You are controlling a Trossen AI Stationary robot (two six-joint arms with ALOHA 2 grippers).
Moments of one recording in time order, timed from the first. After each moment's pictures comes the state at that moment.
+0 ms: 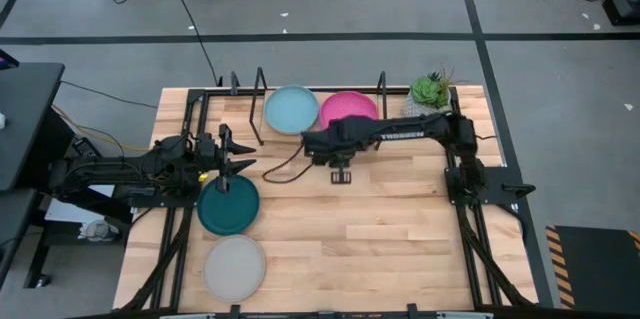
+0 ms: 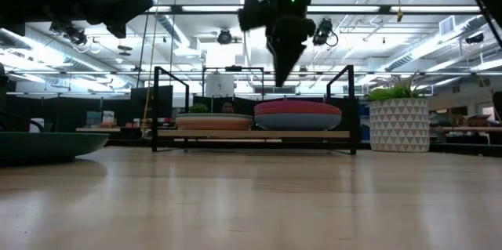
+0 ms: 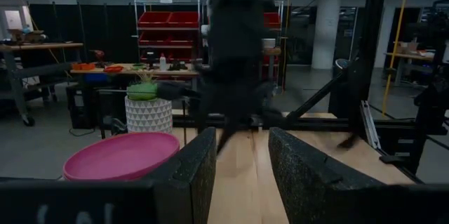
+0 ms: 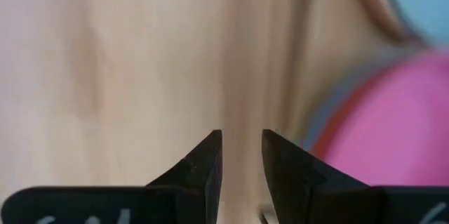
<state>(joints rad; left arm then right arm) 0.11 0.41 0.16 0.39 0.03 -0.02 -0.04 2.02 1.82 -1.19 0.23 -0.08</state>
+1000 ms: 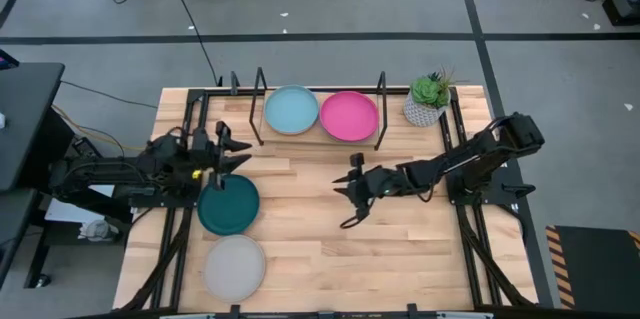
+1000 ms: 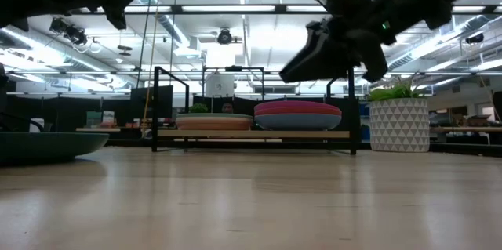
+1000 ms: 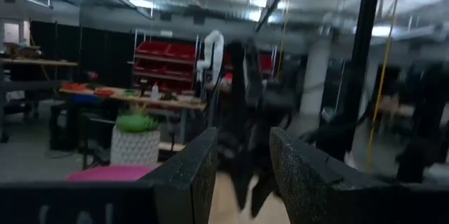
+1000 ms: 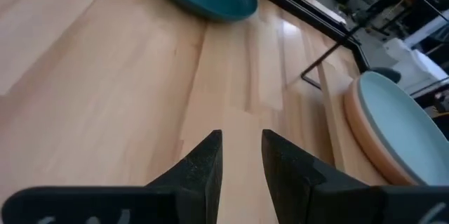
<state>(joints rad) 0.11 0.41 0.16 0.54 0.03 -0.14 0.21 1.55 0.68 0.38 0.35 -0.38</state>
